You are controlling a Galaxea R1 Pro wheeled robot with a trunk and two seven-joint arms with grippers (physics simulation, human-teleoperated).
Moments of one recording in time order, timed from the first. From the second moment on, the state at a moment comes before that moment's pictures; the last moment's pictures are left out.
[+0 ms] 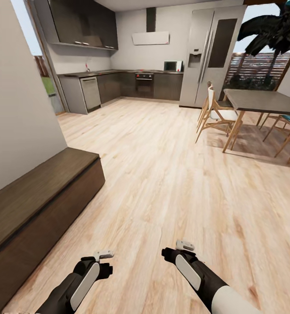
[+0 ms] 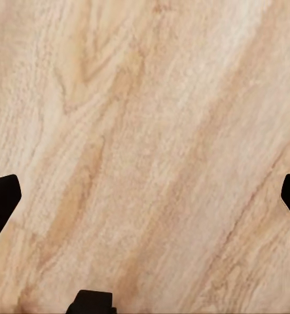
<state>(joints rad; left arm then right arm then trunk) -0.40 0.03 -0.34 -0.96 0.60 0.74 0.49 -0.59 0.03 0.54 -0.63 -0.86 0.32 -0.41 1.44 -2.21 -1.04</state>
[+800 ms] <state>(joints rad) -0.40 0.03 -0.34 -0.96 0.60 0.74 0.50 -0.59 0.04 0.54 -0.63 -0.86 0.32 -0.41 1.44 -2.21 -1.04</state>
